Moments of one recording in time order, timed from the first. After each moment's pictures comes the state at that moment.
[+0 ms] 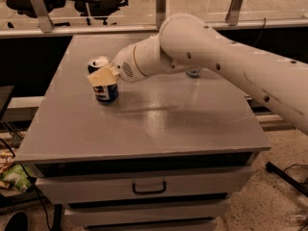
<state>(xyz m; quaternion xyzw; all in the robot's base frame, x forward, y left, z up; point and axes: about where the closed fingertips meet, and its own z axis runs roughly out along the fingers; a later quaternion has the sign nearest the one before) 0.605 0.124 0.905 -0.44 0.74 0.29 0.41</state>
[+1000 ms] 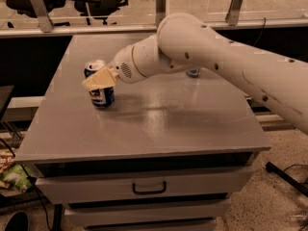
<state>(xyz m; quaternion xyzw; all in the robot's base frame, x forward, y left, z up) 0.601 0.127 0.902 -0.44 0.75 0.29 0.40</state>
